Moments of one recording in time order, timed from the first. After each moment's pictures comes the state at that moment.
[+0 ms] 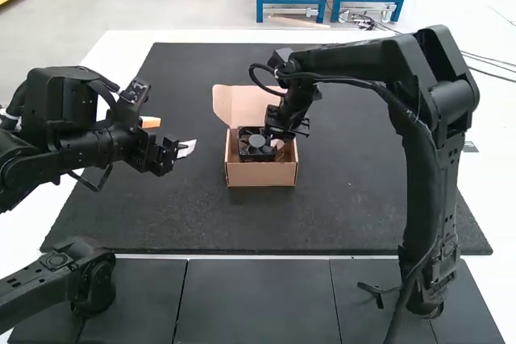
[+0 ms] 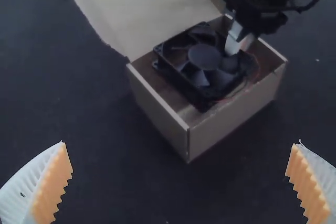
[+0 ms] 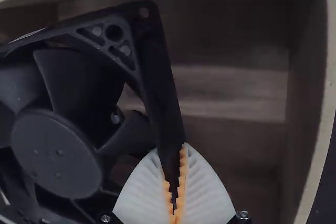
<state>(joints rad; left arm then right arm) -0.49 0.52 0.69 -0.67 0.08 0.08 0.62 1.97 1.51 -0.85 -0.17 0.59</state>
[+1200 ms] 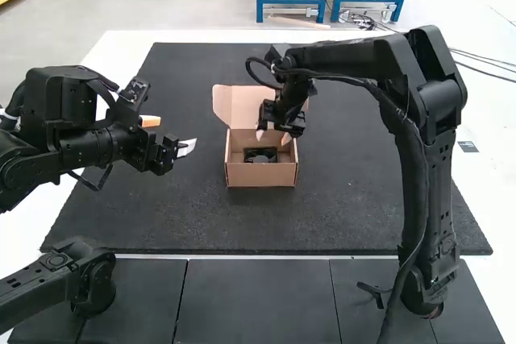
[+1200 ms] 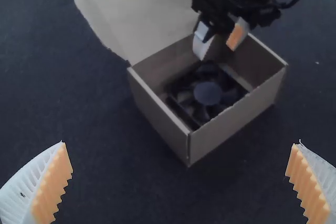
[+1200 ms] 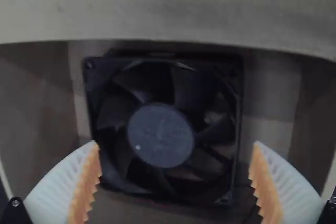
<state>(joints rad) -0.49 0.52 0.69 -0.65 0.08 0.08 0.61 2.02 1.61 -0.86 -0.17 0.52</state>
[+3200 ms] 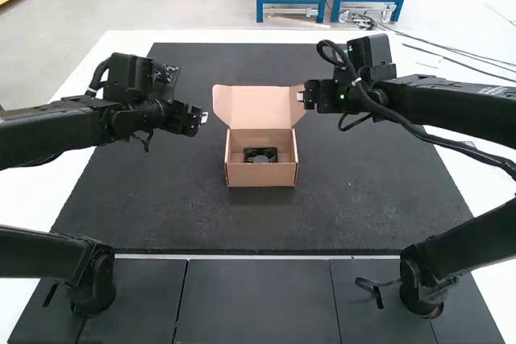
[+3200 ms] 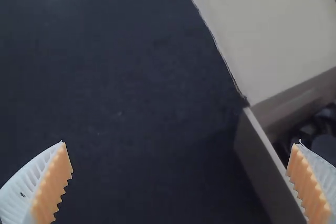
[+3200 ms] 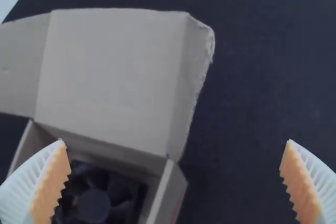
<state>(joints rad) -0.29 1.14 0.69 -0.08 0.00 0.08 0.43 1.31 0.87 -0.11 -0.07 0.17</state>
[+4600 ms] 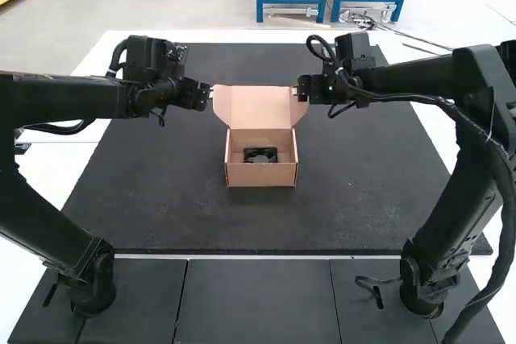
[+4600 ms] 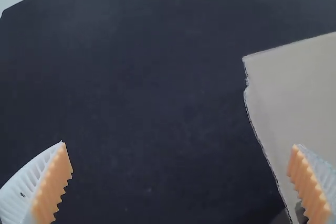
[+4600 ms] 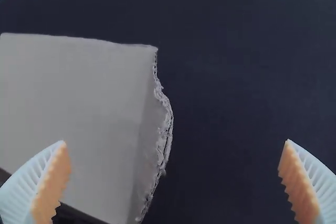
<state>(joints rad) -0.26 1.40 0.86 0.09 -0.03 0.09 0.37 1.64 1.06 -0.02 -0.13 0.12</state>
